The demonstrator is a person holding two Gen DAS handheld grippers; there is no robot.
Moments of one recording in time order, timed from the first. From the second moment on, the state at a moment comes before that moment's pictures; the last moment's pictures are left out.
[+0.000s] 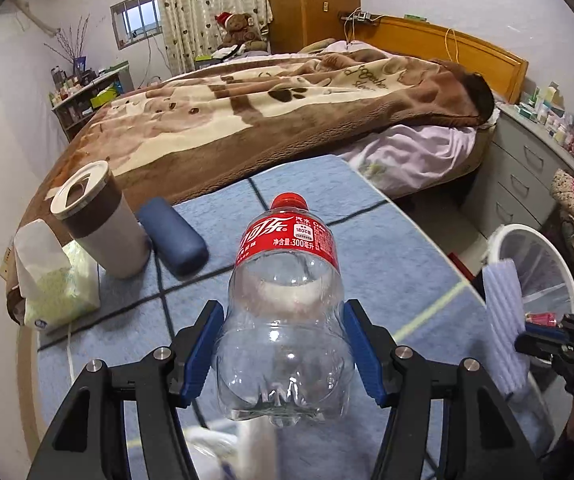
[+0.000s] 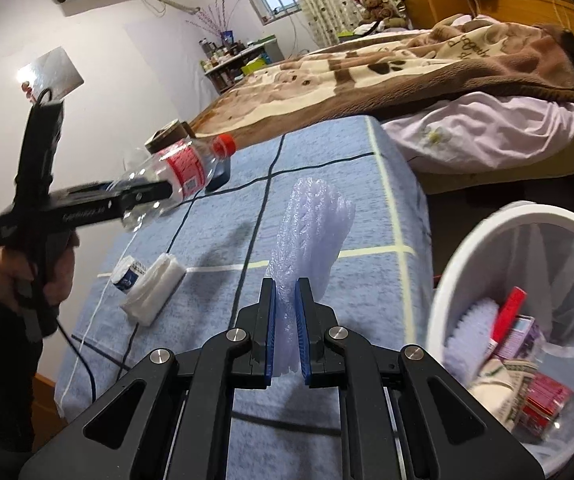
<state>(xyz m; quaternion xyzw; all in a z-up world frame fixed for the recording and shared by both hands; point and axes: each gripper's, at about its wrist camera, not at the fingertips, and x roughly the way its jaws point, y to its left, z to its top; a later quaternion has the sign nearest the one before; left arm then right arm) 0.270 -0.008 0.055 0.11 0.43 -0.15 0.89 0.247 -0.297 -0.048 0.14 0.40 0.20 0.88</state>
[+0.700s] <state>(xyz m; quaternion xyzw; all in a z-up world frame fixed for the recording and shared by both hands) 0.168 -0.063 0.049 0.02 0.39 -0.18 0.90 0.211 -0.357 -0.043 0.15 0.39 0.14 0.90</state>
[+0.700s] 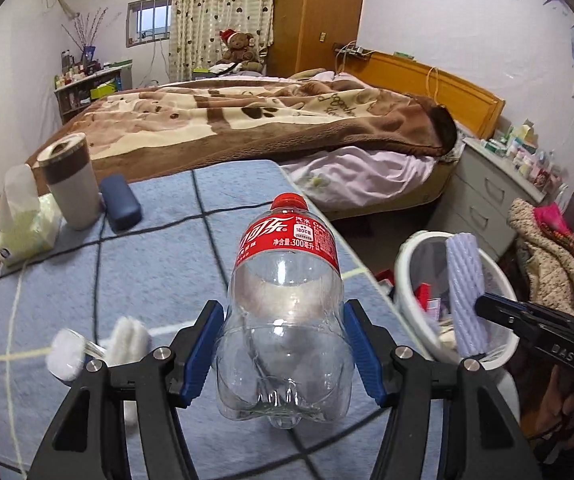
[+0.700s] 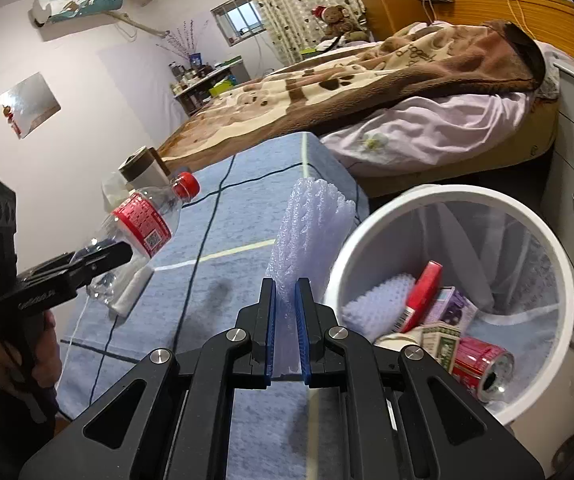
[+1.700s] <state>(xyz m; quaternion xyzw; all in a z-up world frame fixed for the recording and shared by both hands) 0.153 -0.202 0.013 0.03 0.42 -0.30 0.86 0.189 -0.449 -0.065 0.19 0.40 0.04 0.89</state>
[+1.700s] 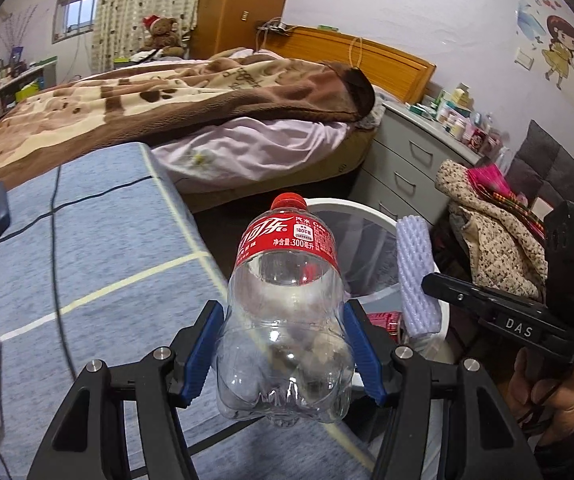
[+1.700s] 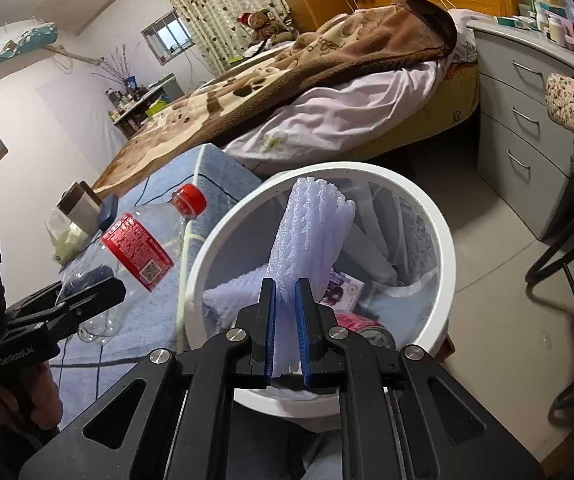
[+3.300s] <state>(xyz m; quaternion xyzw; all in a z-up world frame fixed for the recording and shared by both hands) 0.137 -0.174 0.012 0.01 0.40 -0.27 0.88 0.182 -0.420 -0.045 0.14 0.39 0.08 0.91</state>
